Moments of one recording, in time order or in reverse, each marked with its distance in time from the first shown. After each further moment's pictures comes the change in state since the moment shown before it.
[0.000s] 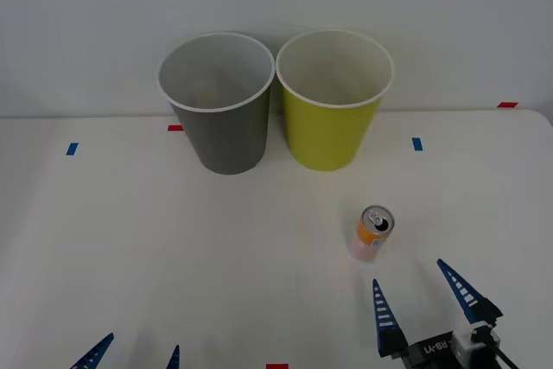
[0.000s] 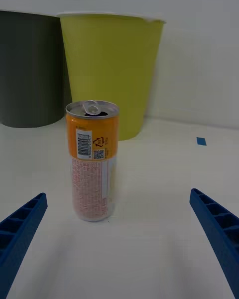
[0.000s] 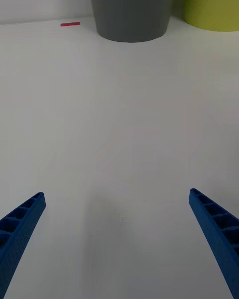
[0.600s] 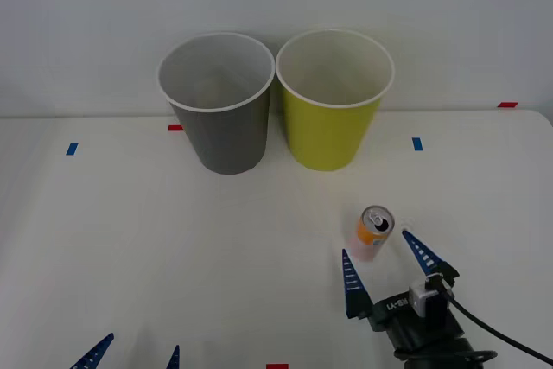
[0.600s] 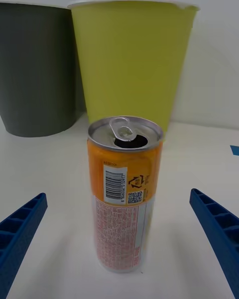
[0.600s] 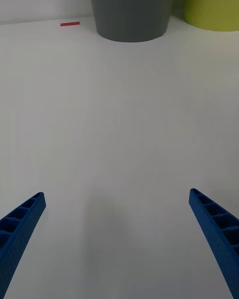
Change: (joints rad) right arm -0.144 0.081 0.024 0.000 -0.001 0.176 0.015; left arm 0.000 0.000 0.000 0.000 0.000 0.000 0.000
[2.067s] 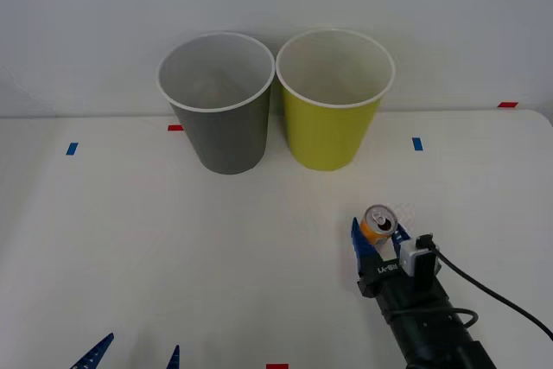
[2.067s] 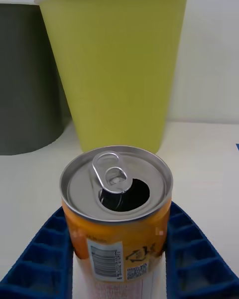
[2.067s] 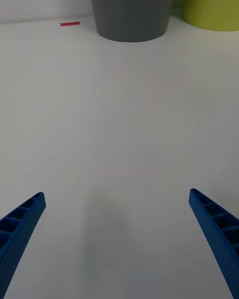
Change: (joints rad) right arm -0.093 0.088 -0.047 0.000 -0.040 0.151 -0.019; left arm 0.000 0.000 0.000 0.000 0.000 0.000 0.000
